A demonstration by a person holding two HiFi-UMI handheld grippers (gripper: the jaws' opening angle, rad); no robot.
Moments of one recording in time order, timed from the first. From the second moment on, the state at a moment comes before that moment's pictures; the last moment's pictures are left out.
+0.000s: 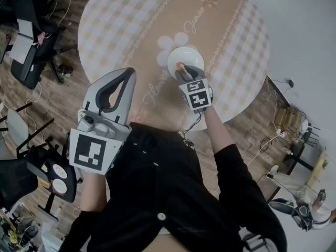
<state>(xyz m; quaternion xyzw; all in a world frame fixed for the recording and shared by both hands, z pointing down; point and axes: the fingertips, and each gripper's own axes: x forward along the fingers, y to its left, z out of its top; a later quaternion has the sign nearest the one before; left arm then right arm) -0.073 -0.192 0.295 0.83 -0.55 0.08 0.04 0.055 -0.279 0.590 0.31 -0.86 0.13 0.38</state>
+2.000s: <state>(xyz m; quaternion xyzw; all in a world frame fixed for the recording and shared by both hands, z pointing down) -0.039 -0.188 0.241 0.89 -0.45 0.04 -0.04 0.095 -0.210 0.262 0.54 -0.84 -0.05 0.03</state>
